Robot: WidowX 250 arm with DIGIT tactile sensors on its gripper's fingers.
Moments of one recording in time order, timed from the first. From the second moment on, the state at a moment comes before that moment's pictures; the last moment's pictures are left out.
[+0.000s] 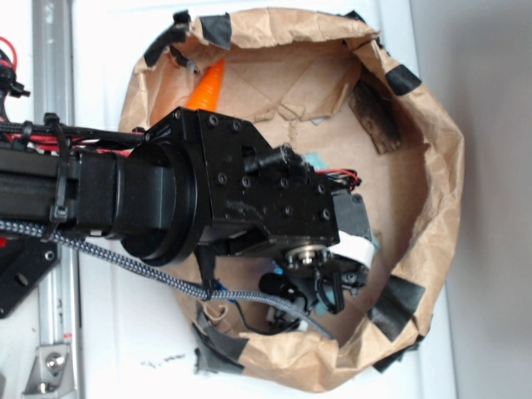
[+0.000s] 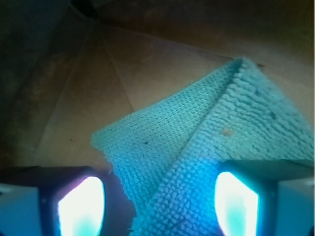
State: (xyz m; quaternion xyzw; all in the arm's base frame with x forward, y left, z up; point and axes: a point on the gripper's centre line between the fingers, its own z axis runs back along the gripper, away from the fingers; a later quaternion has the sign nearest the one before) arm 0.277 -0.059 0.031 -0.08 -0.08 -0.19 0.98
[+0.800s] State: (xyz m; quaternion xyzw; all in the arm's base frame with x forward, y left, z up) arm 0.290 -0.011 0.028 -0.03 -0.08 -0.17 0.98
